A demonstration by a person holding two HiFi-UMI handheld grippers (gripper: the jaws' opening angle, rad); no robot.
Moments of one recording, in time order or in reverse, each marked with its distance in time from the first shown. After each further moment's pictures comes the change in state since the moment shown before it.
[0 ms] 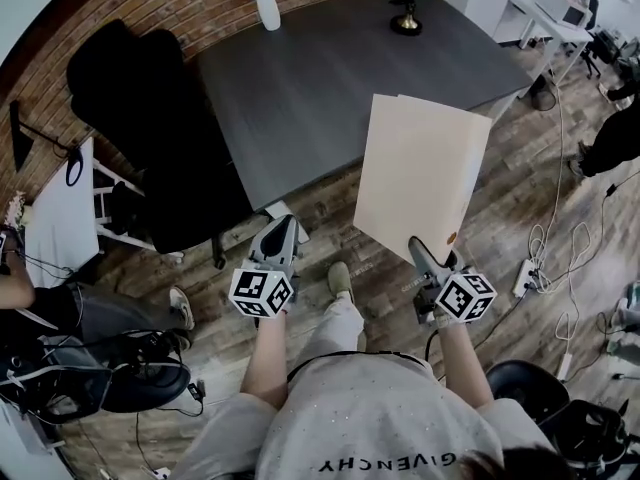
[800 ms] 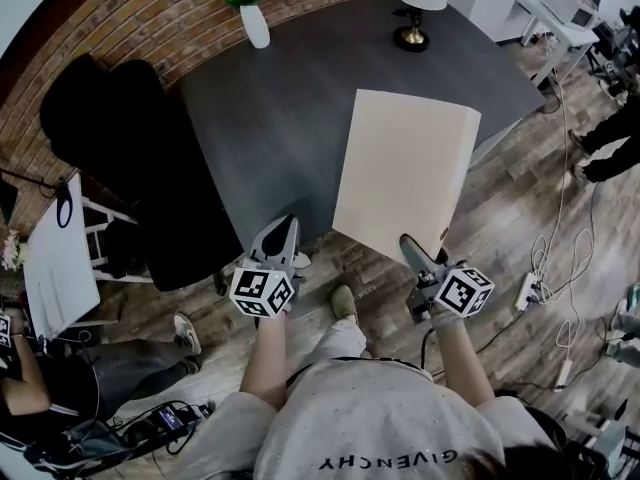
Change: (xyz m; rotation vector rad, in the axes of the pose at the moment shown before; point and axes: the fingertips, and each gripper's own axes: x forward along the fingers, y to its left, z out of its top) left arm 0.156 0.084 0.033 -0.007 0.054 -0.041; right arm 0.163 -0.021 0.071 0.169 0.014 0.093
